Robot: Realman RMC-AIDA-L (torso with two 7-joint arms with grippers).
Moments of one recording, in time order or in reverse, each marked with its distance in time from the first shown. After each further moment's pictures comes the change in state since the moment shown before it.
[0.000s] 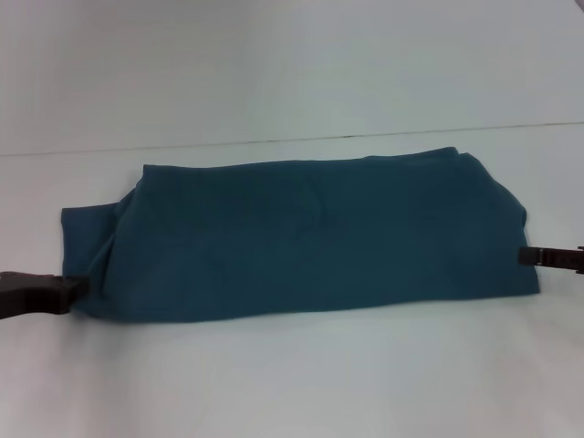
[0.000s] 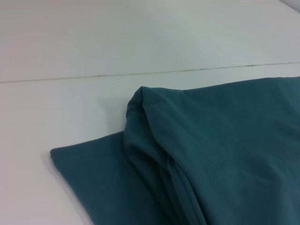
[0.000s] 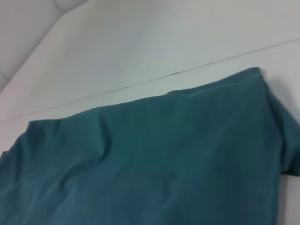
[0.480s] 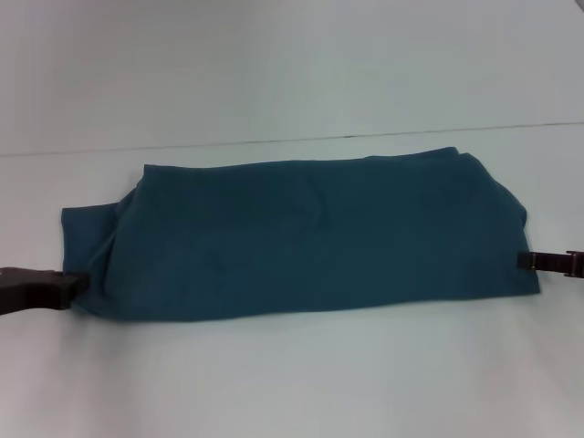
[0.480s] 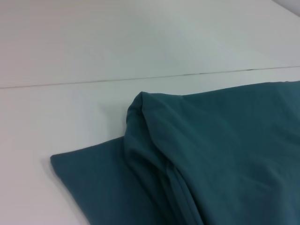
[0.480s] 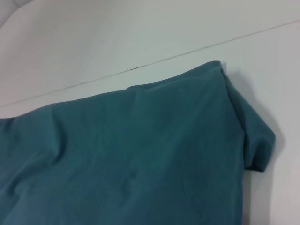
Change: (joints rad) left arm -0.004 0.001 0.001 0.000 -0.006 -0.004 0.000; right arm 0.021 0.039 -0.008 0.008 -0.074 0.146 0.026
